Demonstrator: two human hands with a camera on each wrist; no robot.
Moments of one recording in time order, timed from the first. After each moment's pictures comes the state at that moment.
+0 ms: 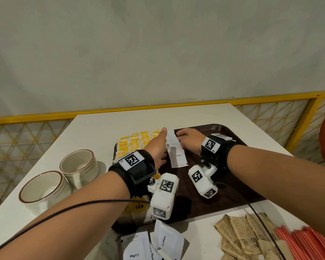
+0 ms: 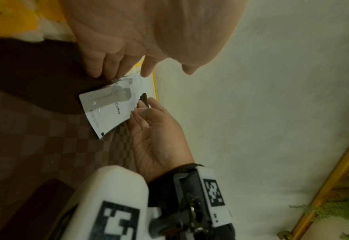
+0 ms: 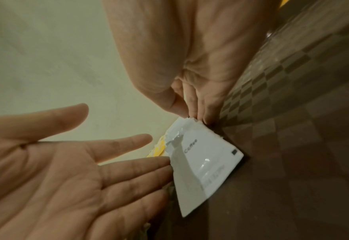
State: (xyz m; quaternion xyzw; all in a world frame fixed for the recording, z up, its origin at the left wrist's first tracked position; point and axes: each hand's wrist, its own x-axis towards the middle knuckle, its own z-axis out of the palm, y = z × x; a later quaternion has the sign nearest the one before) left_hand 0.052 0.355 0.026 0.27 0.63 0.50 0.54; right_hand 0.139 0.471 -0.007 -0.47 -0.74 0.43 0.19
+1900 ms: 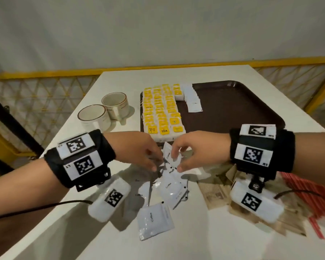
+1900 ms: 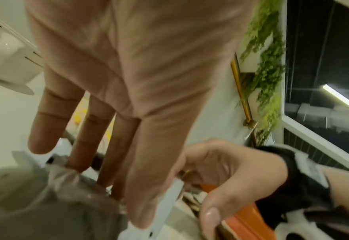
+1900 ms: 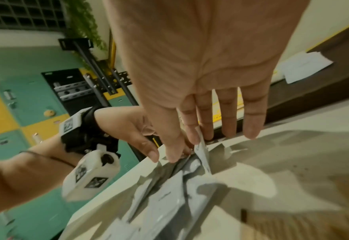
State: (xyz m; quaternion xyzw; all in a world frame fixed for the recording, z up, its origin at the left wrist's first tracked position) left_hand 0.021 0.145 0.034 0.74 0.62 -0.11 0.24; right_hand 0.205 0.232 0.030 -0.20 -0.95 0.24 -0.10
